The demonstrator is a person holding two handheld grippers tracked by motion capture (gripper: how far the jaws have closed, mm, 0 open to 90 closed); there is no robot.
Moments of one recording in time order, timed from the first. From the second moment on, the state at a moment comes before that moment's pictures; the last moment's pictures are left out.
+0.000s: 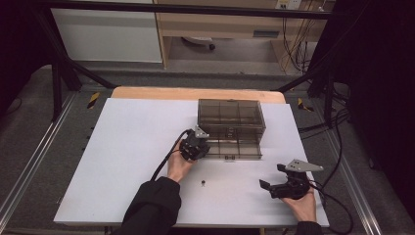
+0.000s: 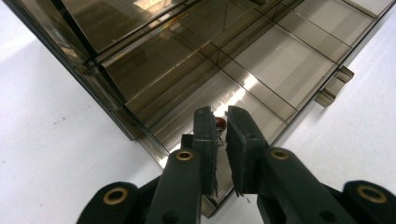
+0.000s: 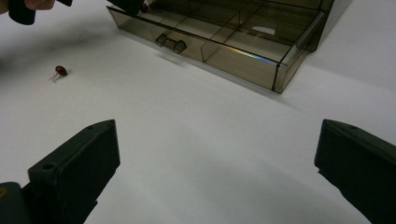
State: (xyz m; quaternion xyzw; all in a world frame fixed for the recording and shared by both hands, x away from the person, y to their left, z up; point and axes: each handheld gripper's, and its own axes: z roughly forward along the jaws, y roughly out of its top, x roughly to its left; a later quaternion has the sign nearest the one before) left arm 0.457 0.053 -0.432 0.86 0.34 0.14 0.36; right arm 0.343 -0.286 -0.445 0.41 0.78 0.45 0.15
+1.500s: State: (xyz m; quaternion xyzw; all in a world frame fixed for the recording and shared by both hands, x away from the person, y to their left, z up) left arm 0.390 0.090 -0.415 0.85 0.32 0.13 0.39; right arm 0.343 -0.286 -0.445 0.41 0.78 0.45 0.15
